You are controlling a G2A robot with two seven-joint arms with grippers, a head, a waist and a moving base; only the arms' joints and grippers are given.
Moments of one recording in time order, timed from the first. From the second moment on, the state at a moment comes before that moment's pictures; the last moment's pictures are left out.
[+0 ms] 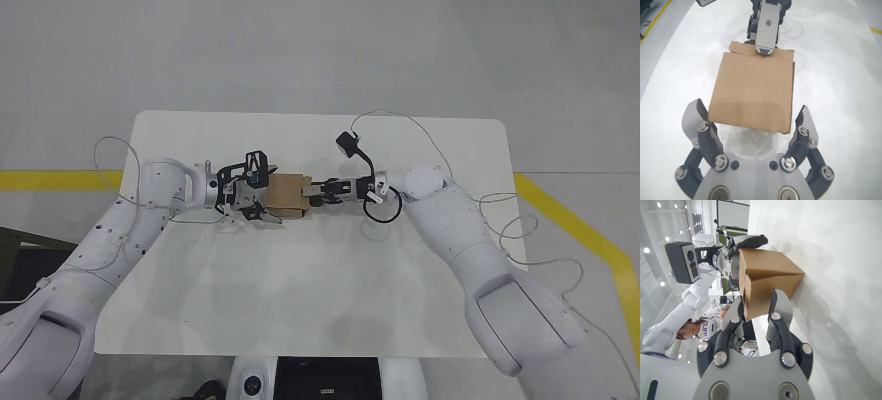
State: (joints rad) left arm 0.59 -0.94 -0.69 -1.08 1.33 -1.01 0.17; right arm -0.44 -1.53 0.83 -0.43 0.28 -0.59 1.16
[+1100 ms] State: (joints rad) left arm 0.59 -0.93 -0.68 -1.08 1.33 -1.01 0.17; right arm -0.44 -1.53 0.84 -0.45 0.23 -0.54 1.12
